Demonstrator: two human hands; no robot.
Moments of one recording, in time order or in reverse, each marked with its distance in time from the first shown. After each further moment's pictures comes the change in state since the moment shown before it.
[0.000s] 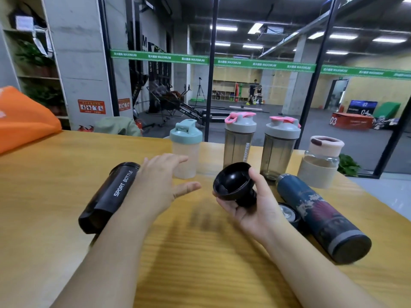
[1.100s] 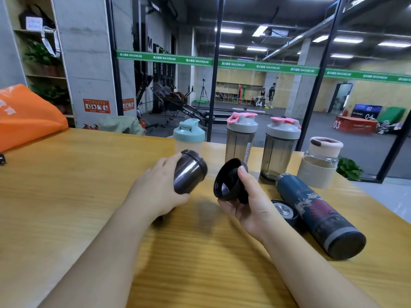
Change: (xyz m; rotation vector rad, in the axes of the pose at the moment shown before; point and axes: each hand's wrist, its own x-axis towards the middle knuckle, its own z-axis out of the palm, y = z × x) left_hand -0.008 -0.008 0.009 0.135 -0.072 -0.098; right_hand -0.008 0.006 0.004 -0.316 -0.005 -0.119
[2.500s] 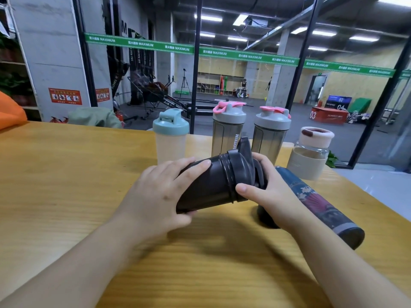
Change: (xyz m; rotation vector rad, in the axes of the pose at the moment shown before) left_hand 0.004 0.000 0.032 0.063 0.291 0.666; right_hand -0.001 -0.036 -0.043 -0.856 -0.172 -0.464
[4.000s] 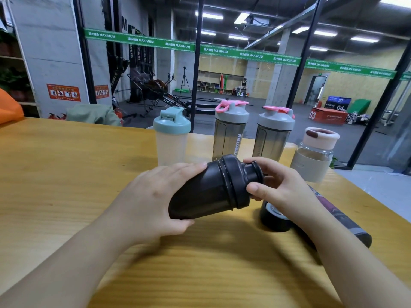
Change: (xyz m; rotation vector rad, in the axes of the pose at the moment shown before) left_hand -0.006 -0.008 -0.012 -0.233 -0.110 -0.041; right_hand 0.009 0.007 -0.018 -0.171 0.002 -0.087
